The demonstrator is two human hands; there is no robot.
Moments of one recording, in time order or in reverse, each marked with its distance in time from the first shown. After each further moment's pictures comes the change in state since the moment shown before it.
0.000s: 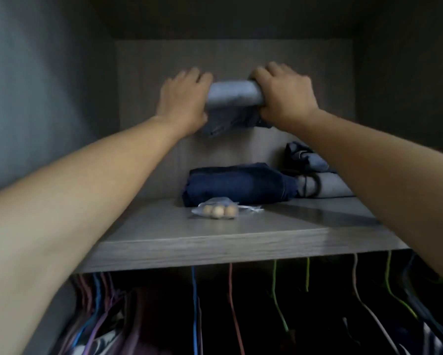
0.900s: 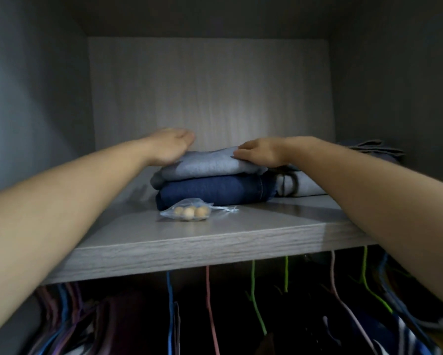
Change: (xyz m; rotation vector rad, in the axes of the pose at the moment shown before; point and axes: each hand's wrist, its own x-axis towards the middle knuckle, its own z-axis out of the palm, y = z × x) left_hand -0.038 0.020 0.019 -0.405 -0.598 -0.181; right_hand -0.055 0.002 0.022 0.404 -0.836 0.301
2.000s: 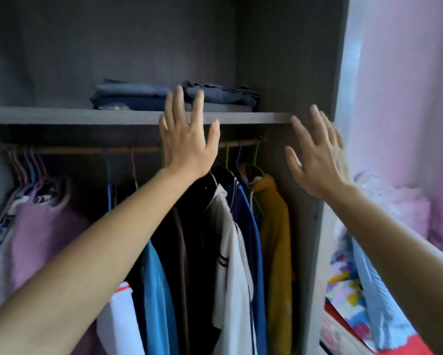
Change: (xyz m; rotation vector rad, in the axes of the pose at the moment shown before) left_hand -0.294 0.242 0.070 -0.276 0.552 0.167; right_hand -0.457 0.150 0.035 -0.493 0.741 0.092
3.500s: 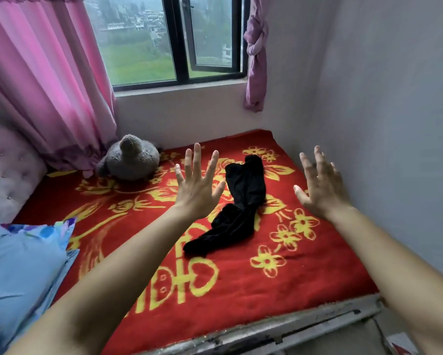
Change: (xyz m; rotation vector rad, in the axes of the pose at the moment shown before) left_hand -0.392 1.102 0.276 -0.950 -0.880 0.992; right_hand -0.644 0.735 -0.496 -0.994 -0.629 1.193
